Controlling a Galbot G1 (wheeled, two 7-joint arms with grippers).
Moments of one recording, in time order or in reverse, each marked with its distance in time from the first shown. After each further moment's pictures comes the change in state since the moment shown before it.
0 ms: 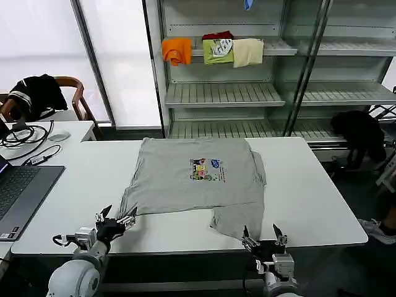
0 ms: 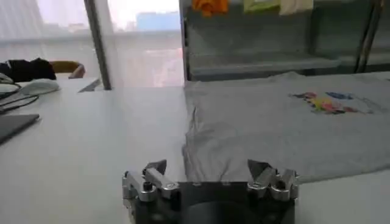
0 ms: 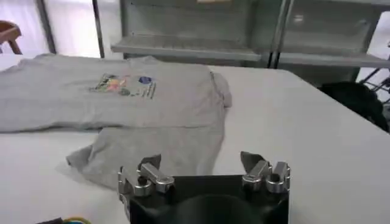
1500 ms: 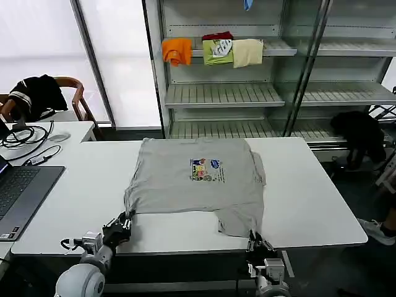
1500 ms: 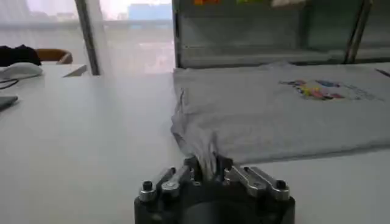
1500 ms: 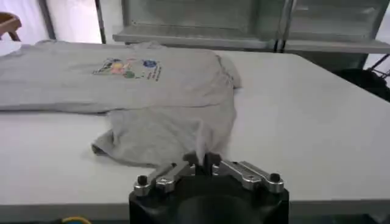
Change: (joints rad) left arm 0.014 -0.001 0.032 0.036 -0.010 -0.011 0.008; right arm -0.014 0.012 0.010 -0.049 0.004 0.038 -0.025
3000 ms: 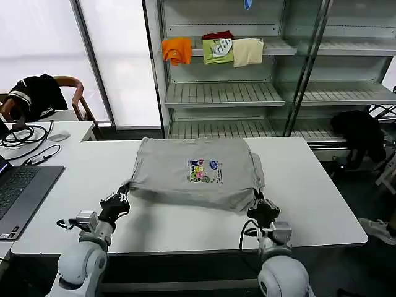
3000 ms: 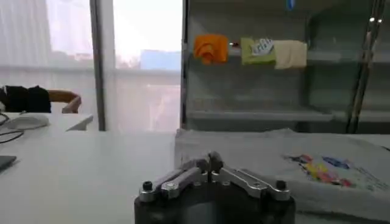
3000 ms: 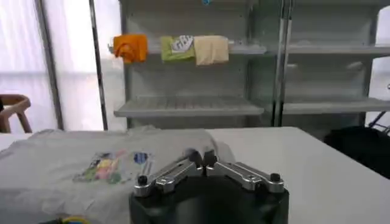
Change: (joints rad) left arm -0.198 -0.026 0.009 0.056 -0.061 -0.094 -0.029; right arm 0.422 0.079 0.044 -0.181 -0.005 0.068 -0.103
